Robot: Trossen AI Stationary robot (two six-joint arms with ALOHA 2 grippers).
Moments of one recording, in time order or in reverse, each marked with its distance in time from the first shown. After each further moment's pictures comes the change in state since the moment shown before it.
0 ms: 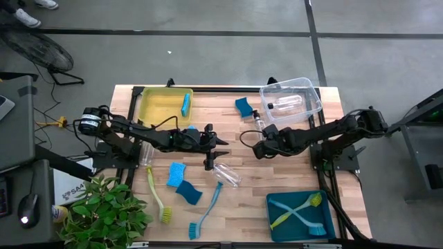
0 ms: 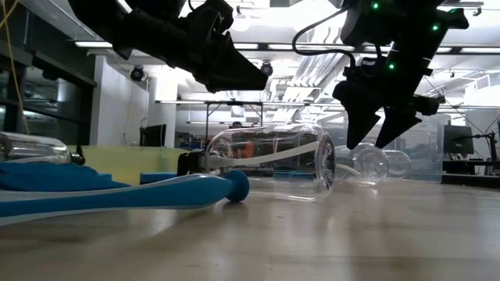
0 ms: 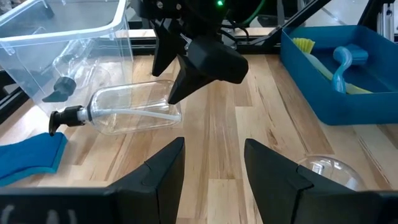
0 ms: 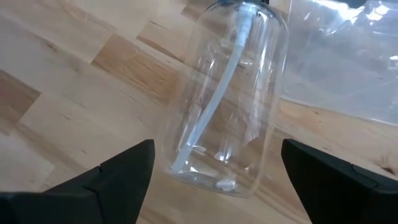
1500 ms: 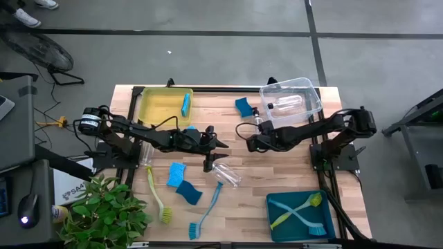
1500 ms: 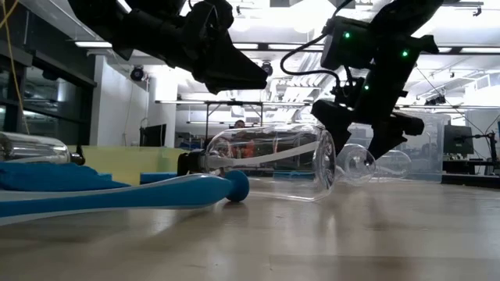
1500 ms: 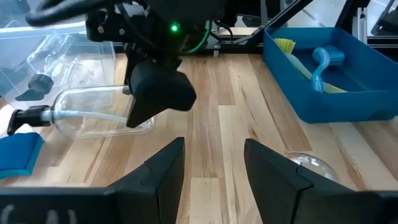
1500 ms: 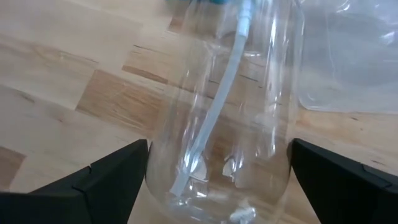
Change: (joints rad) left arm 0.000 0.000 0.000 -0.004 0.069 -0.025; right arm -0.106 0.139 0.004 0.171 -0.048 0.099
